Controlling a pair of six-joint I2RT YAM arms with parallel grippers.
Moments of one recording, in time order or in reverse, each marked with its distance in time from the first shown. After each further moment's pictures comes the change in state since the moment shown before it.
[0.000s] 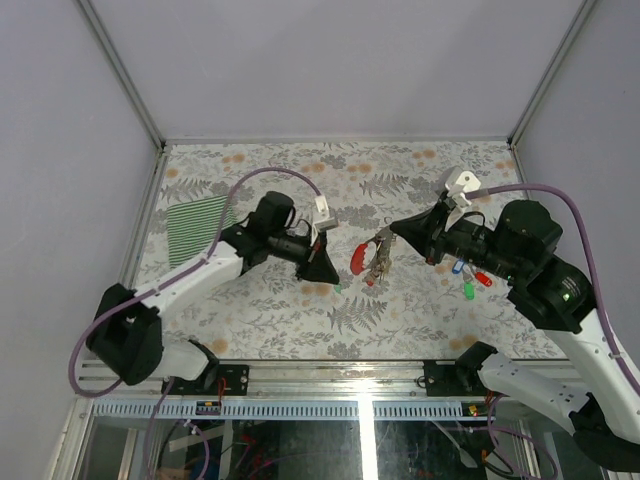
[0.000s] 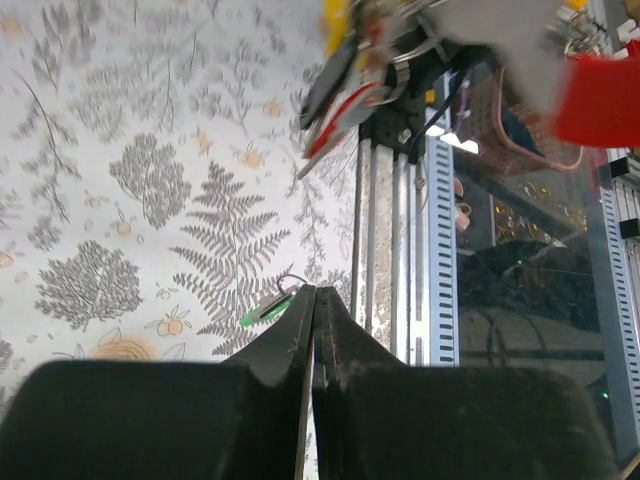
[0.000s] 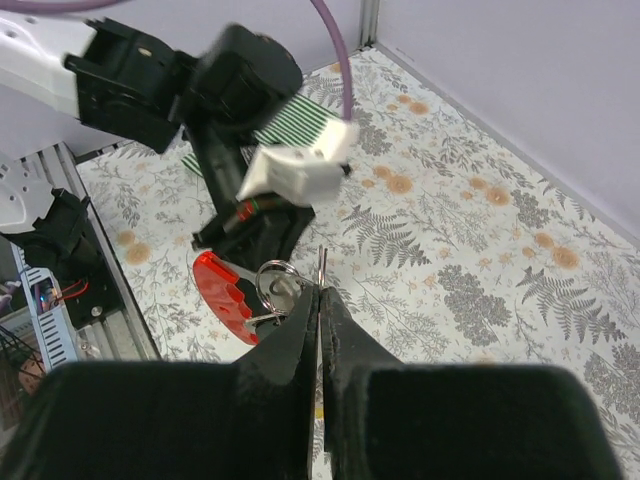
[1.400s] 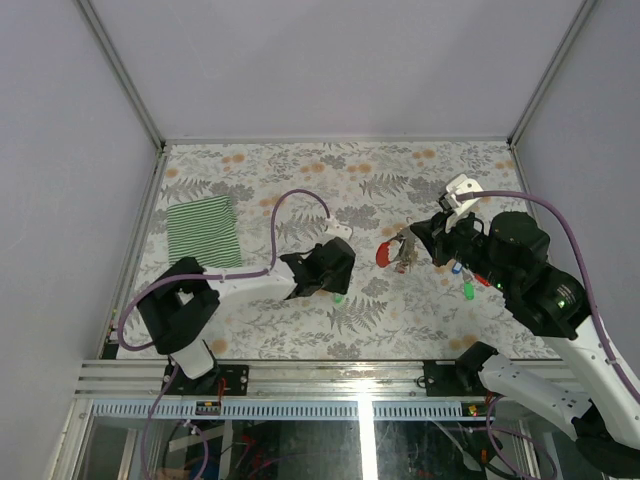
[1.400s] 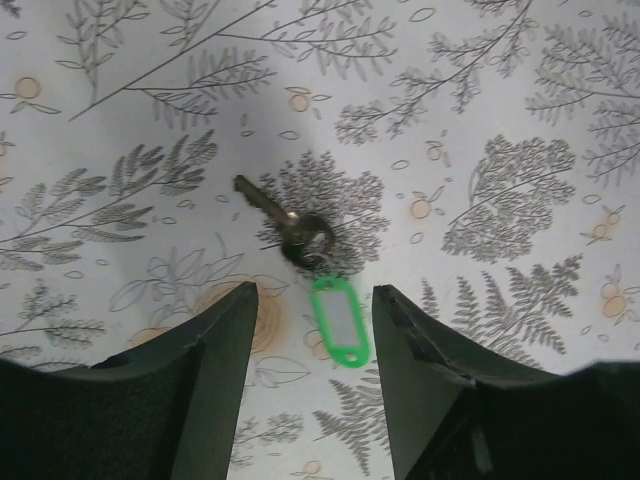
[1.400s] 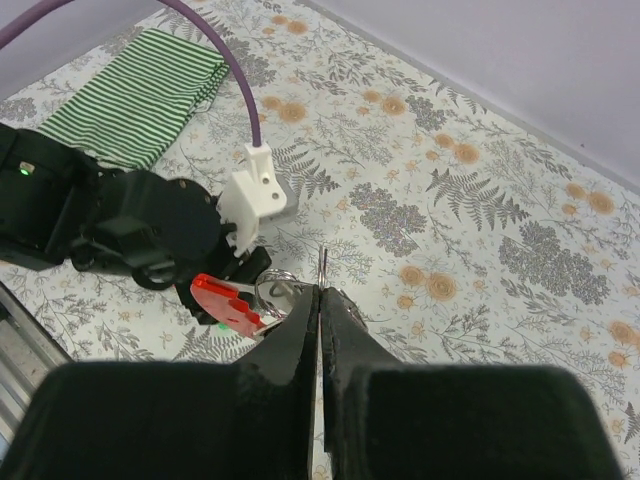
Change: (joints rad) left arm -0.338 0.304 -0.027 0.062 -1.253 -0.626; right arm 0.000 -0.058 -0.095 -0.079 0.298 -0.005
